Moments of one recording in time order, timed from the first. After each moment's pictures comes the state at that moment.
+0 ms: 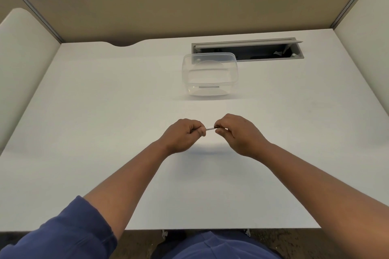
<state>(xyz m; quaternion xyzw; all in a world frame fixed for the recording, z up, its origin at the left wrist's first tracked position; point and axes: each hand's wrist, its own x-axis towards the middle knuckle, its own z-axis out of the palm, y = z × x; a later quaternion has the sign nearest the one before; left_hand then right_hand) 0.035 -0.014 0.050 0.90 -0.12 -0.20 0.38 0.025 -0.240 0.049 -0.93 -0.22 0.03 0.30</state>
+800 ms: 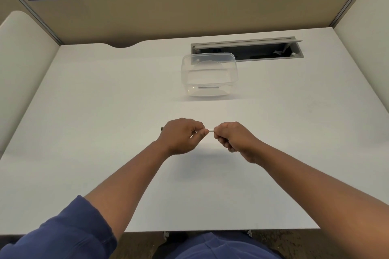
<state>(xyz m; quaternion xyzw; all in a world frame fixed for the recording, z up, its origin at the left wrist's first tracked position) 0.037 -0.014 0.052 0.95 -0.22 -0.07 0.20 0.017 -0.223 0.066 -0.75 0.07 0.29 0.59</state>
